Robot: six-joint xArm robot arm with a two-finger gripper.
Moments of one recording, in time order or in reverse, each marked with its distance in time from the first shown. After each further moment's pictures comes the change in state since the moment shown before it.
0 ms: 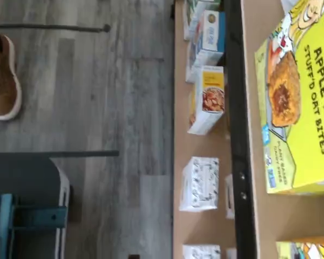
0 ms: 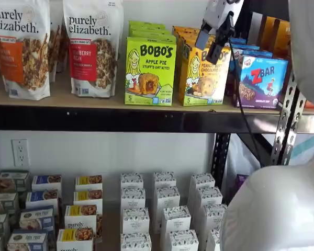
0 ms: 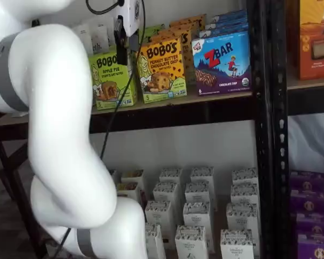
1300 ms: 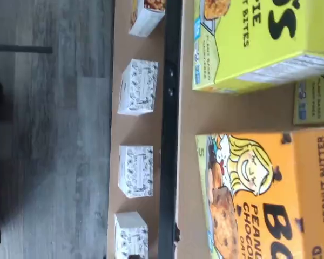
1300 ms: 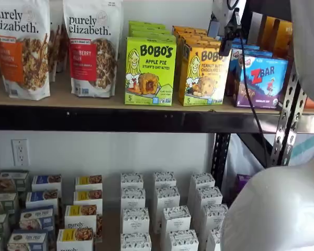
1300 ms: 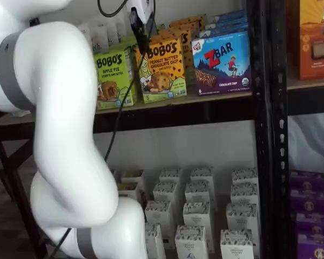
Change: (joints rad) arm 0.065 0.021 -0.039 -0.292 -0.147 -0.012
